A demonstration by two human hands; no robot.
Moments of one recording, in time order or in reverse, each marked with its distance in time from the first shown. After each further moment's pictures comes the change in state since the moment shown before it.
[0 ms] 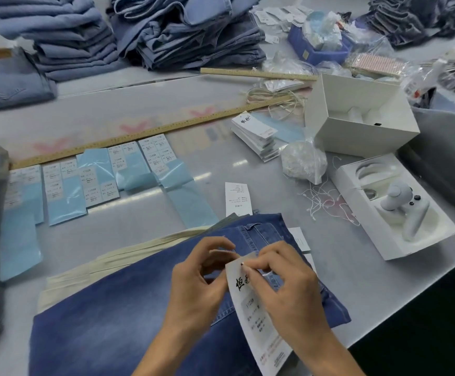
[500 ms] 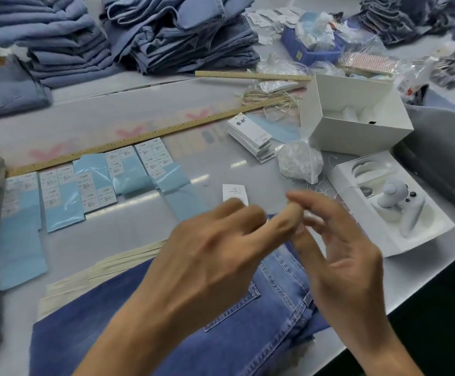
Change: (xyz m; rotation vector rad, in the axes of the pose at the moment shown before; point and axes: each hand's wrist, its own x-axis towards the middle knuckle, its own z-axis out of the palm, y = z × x) left_hand 0.033 0.113 -0.012 0.920 -0.311 0.827; right_hand 0.030 -0.033 -0.057 0.363 0.214 -0.020
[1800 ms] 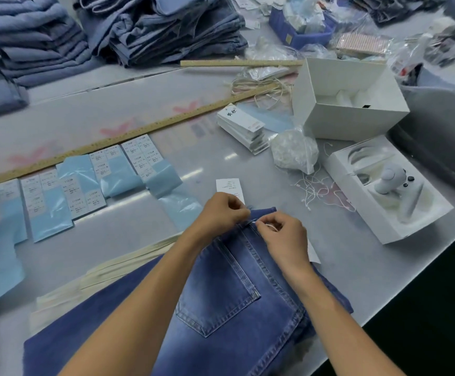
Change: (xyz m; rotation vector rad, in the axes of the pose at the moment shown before) left_hand 0.030 -0.112 0.174 -0.749 -0.328 -0.975; right_hand 0.015 0.160 0.055 -0.287 0.048 0.578
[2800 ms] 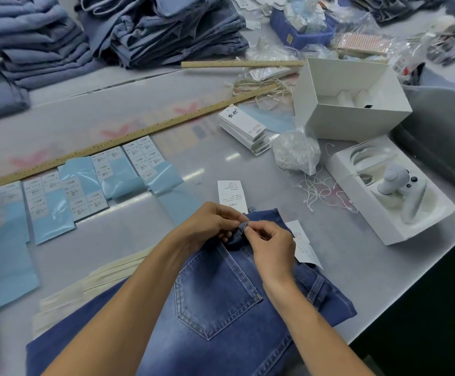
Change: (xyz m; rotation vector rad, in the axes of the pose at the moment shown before) left_hand -0.015 -0.013 -0.027 -0.281 -0.272 -0.066; right_hand -0.028 -0.013 0.030 0.231 0.079 0.084
